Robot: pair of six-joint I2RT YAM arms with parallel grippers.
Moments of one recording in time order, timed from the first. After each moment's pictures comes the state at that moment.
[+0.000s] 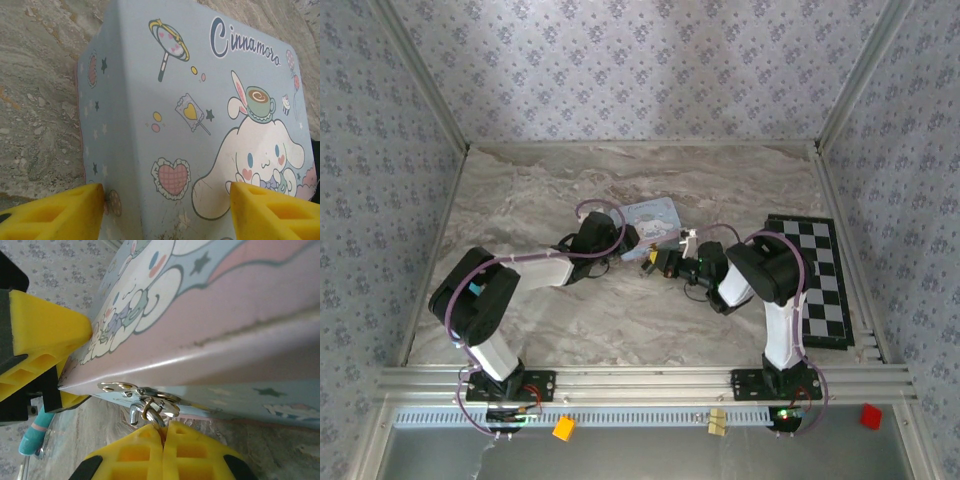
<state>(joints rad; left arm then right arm) -0.66 1.67 0.80 0.22 -0.02 -0.98 0.54 2.00 0.47 1.26 -0.41 0.79</state>
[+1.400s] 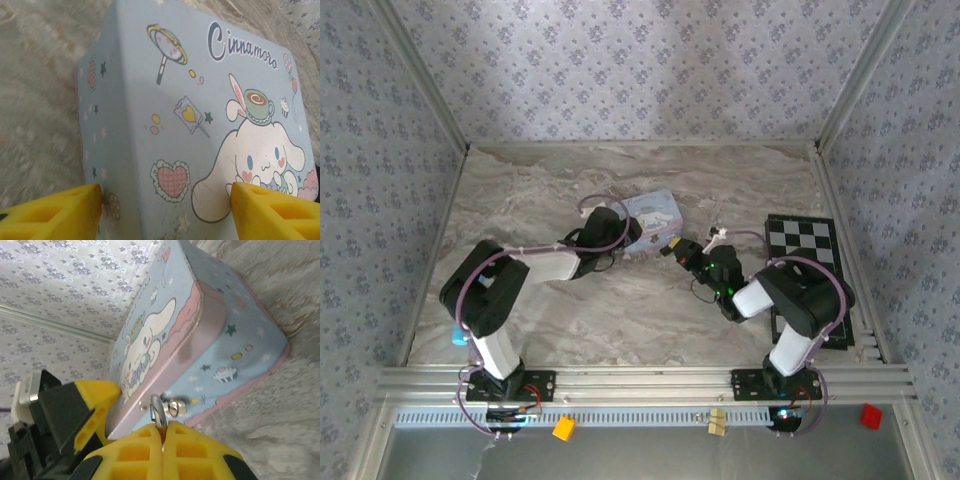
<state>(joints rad) -0.66 1.76 0.90 0.22 -0.09 -0.98 0.53 1.68 0.35 1.11 -0.09 1.10</state>
